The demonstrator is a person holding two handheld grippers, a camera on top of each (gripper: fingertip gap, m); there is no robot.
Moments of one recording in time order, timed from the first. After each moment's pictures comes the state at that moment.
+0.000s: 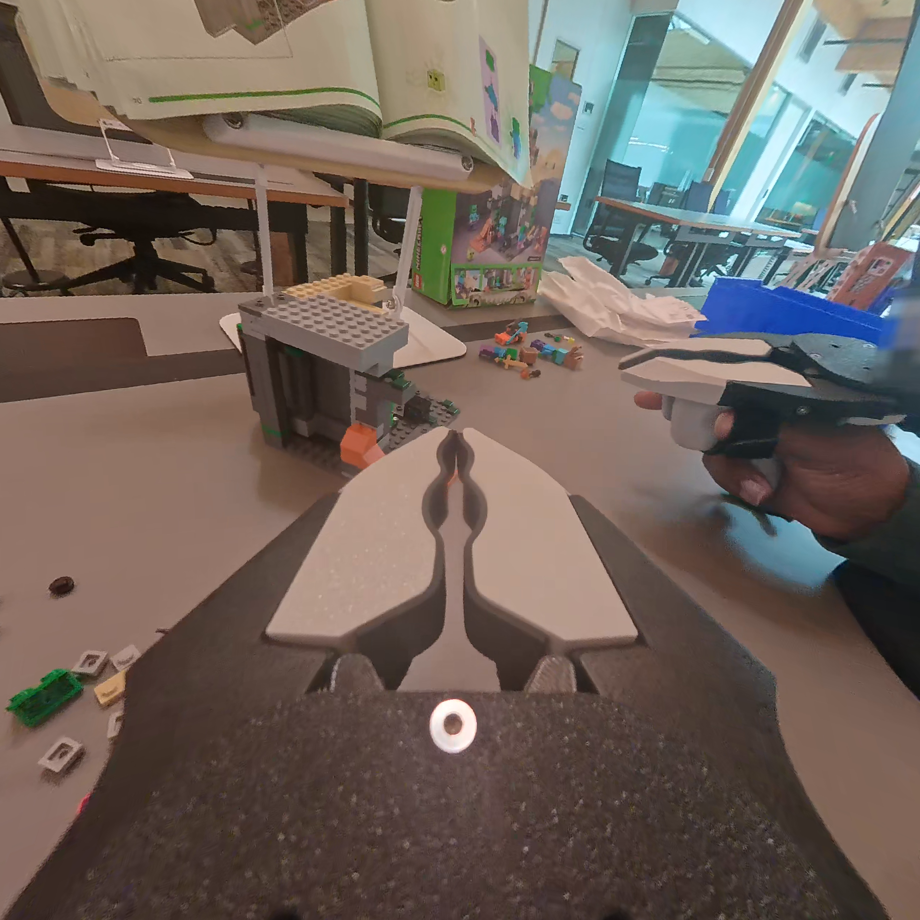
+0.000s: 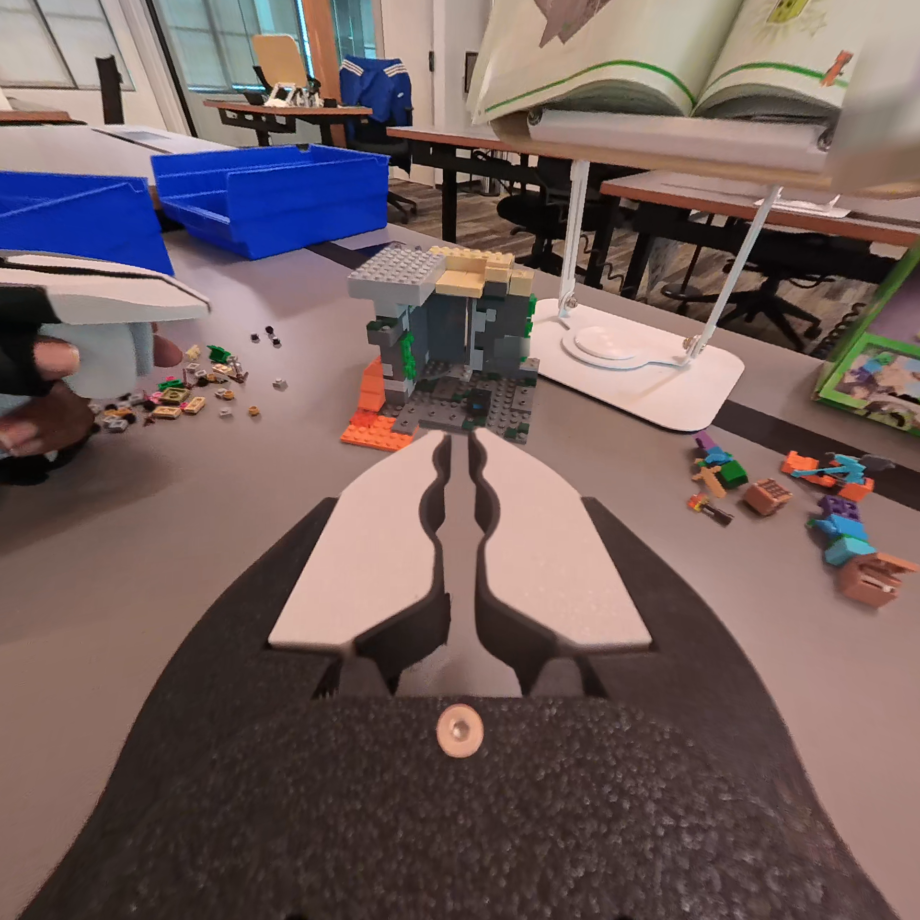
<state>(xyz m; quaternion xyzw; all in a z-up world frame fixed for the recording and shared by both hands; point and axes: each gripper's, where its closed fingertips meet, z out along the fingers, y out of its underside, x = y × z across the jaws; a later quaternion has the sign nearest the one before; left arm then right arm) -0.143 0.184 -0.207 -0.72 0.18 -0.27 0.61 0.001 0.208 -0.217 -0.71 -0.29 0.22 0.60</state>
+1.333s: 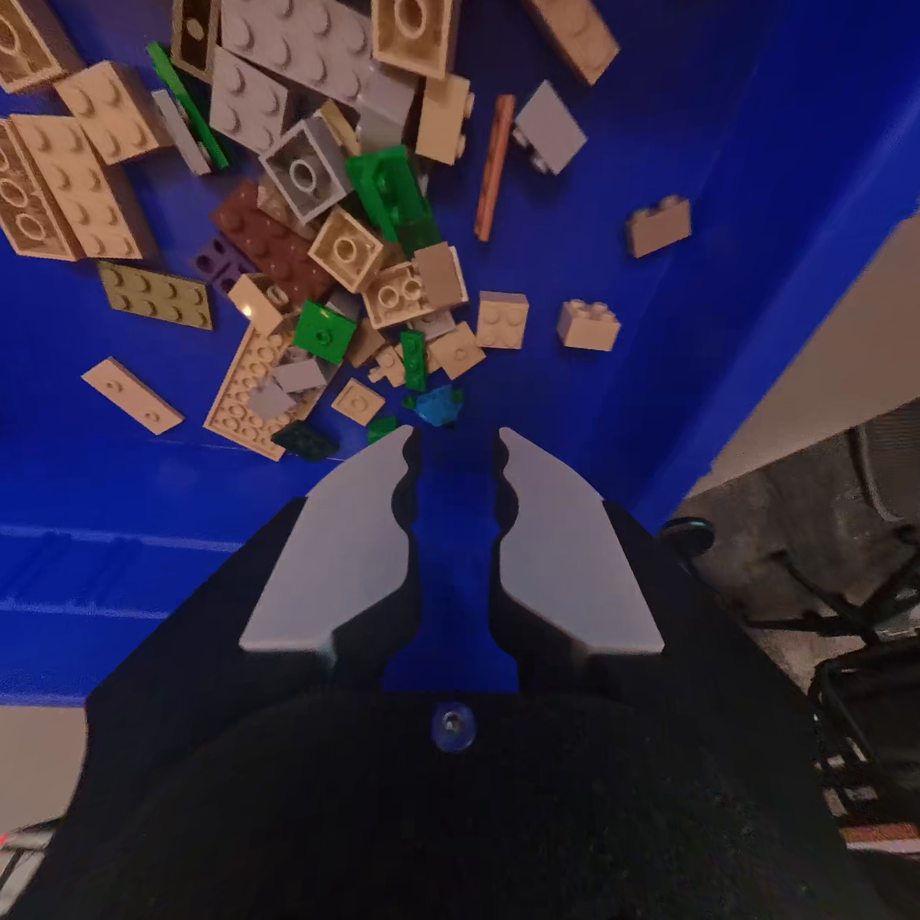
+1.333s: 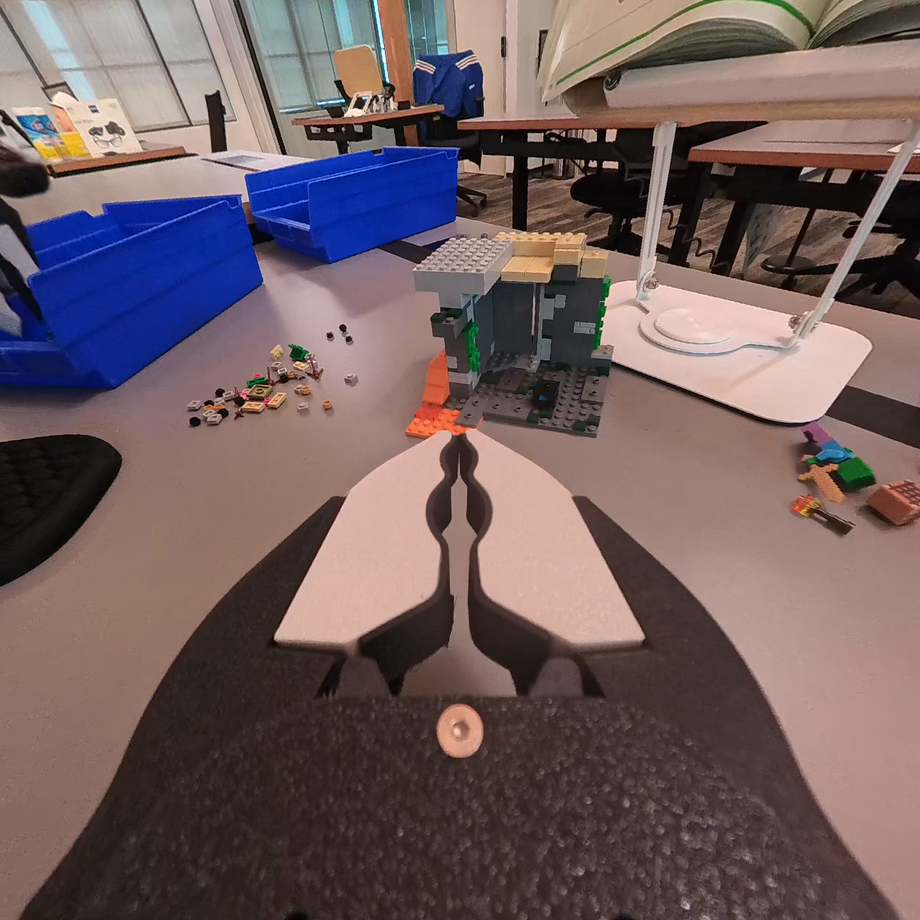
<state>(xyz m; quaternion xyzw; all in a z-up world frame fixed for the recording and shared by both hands) -0.522 0.015 -0.285 -0.93 0.35 0.02 -0.07 -0.016 0.194 -0.223 -0.71 -0.30 0.30 0.56</state>
